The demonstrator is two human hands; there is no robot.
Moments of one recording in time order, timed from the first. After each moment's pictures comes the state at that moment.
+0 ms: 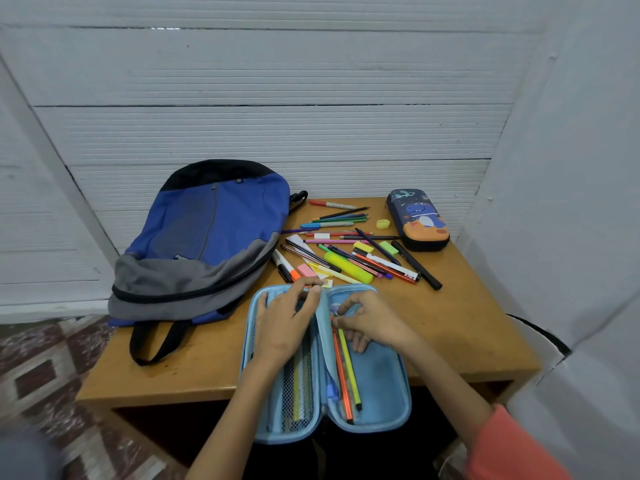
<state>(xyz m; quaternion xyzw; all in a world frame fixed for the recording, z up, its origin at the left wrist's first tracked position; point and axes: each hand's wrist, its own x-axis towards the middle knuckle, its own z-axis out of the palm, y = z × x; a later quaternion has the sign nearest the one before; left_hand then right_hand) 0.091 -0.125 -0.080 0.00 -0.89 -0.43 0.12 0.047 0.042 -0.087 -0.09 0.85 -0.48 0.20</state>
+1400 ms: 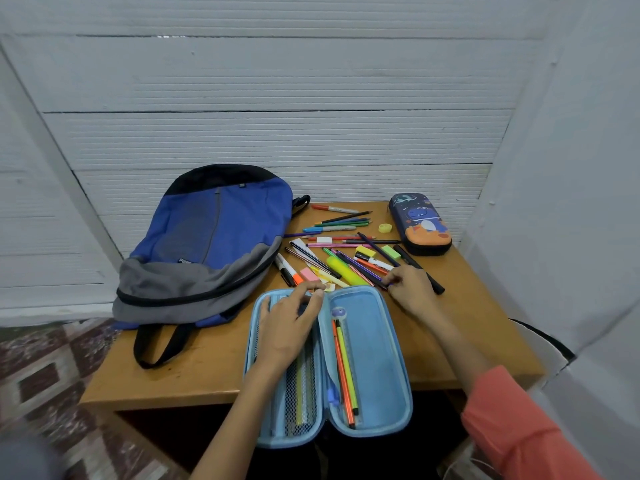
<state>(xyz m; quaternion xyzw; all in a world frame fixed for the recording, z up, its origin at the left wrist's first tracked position) 0.087 -0.128 -0.087 -0.01 -0.89 -0.44 0.11 -0.018 0.092 -0.090 -0.01 0.95 -0.30 -0.02</state>
